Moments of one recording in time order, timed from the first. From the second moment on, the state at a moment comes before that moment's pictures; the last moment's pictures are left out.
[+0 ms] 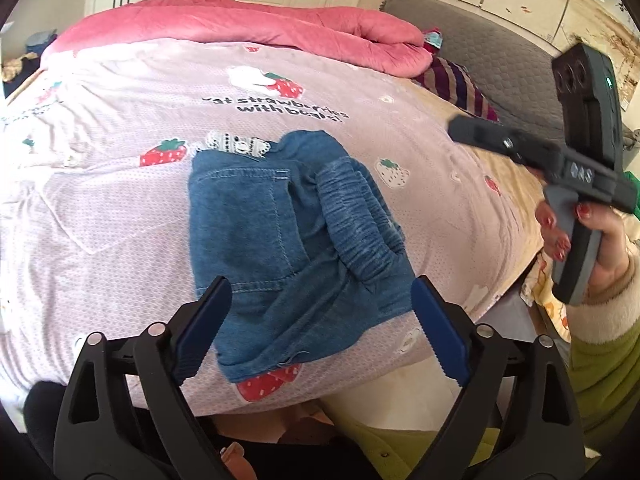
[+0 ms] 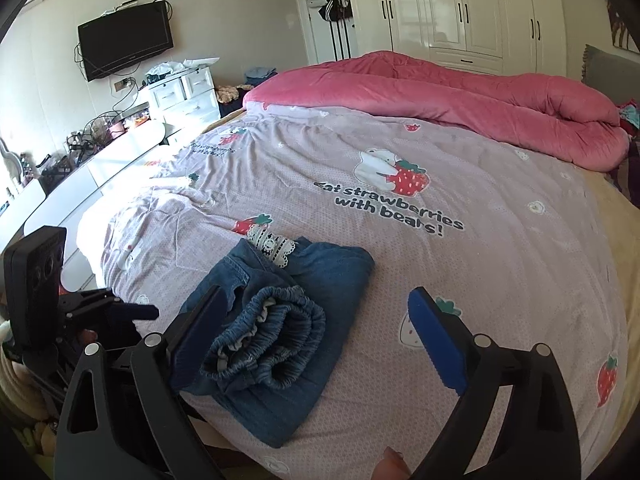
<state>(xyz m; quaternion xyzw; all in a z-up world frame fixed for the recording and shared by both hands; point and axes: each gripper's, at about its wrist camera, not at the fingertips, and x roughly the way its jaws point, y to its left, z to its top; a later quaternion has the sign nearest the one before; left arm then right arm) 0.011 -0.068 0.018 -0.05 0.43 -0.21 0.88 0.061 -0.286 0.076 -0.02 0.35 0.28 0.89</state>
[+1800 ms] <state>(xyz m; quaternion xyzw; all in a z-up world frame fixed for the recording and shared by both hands) 0.066 -0.057 -0.015 -0.10 0.44 -0.16 0.88 0.049 -0.230 0.006 0.01 0.40 0.32 0.86</state>
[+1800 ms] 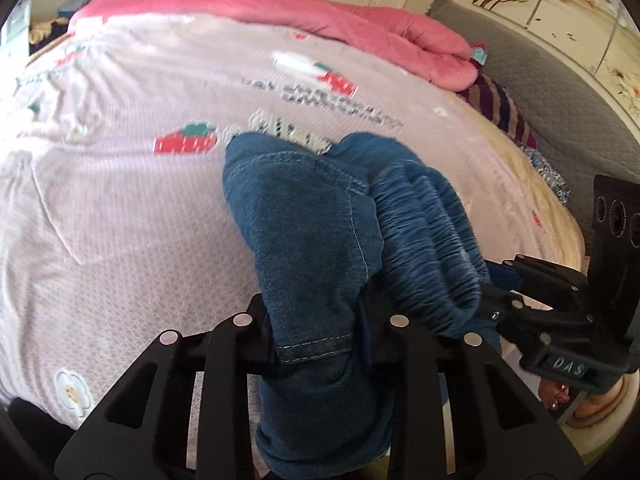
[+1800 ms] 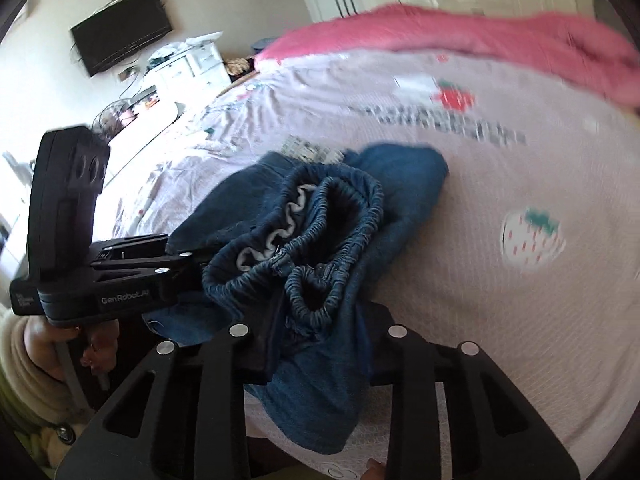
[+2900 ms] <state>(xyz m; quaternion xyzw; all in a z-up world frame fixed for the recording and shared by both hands) 0.219 -0.053 0.026 -0.07 0.41 -0.14 0.90 0.198 -0.210 0.036 -0.01 0.35 0.28 0.90</state>
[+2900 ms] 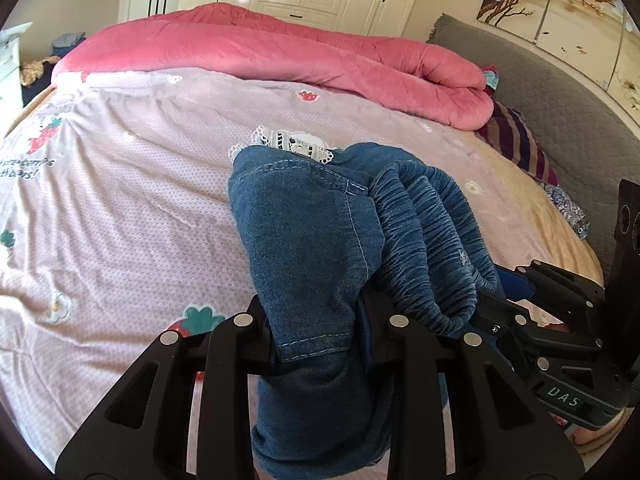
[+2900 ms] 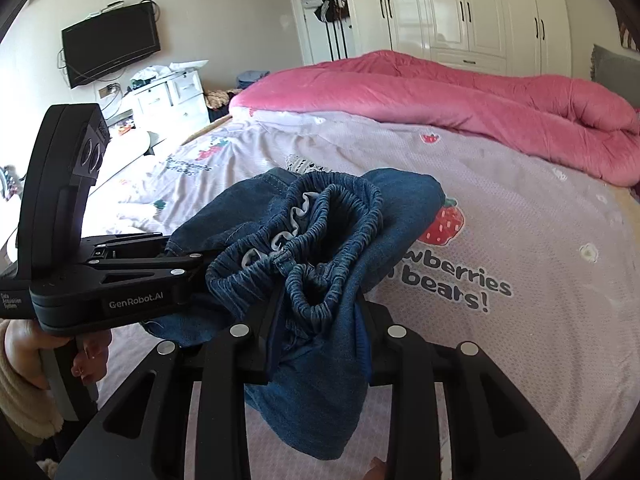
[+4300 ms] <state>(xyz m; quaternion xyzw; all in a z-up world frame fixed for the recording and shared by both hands) 0.231 -0.026 -0.040 -0.09 0.46 -0.11 0.88 0.220 -0.219 -0.028 0.03 0.45 0.18 0.87</state>
